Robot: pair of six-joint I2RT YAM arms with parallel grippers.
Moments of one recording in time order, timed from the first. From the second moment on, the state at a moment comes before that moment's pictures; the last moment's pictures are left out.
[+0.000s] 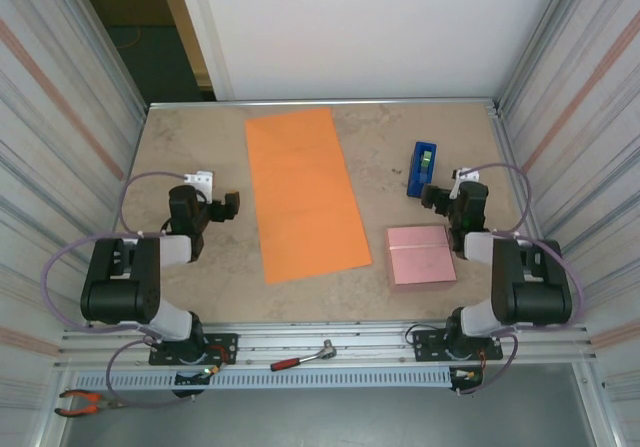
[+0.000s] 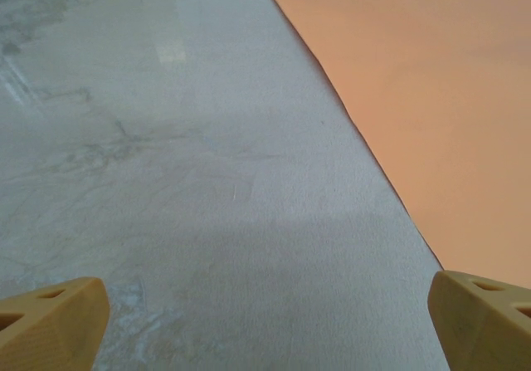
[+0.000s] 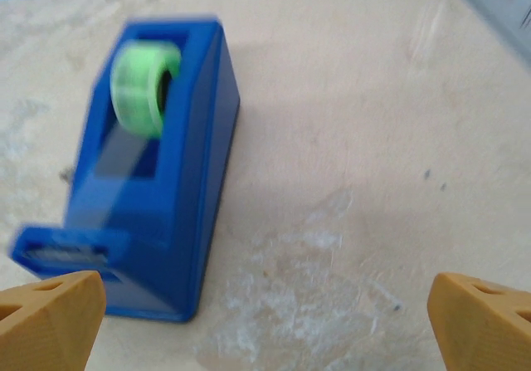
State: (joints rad) left arm -0.01 1.48 0.47 0.54 0.08 0.06; right arm -0.03 1.42 0.46 0.49 0.07 0.12
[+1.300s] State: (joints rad) left arm -0.24 2.21 1.67 -0.53 0.25 0.00; right arm 0.80 1.74 0.96 -0.21 0.01 0.85
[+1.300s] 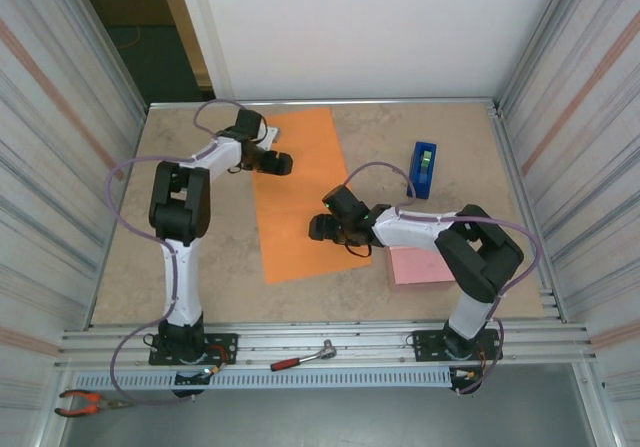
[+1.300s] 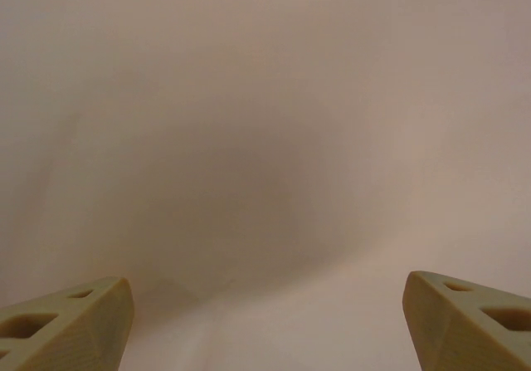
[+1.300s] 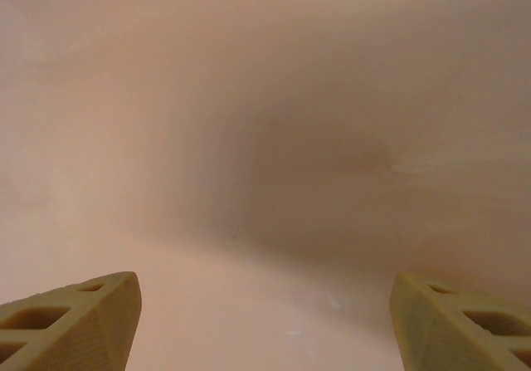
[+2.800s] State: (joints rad) left arm -0.28 1.76 1.11 -0.49 0.20 -0.47; right arm 0.44 2.11 1.50 -0.41 -0.19 0.71
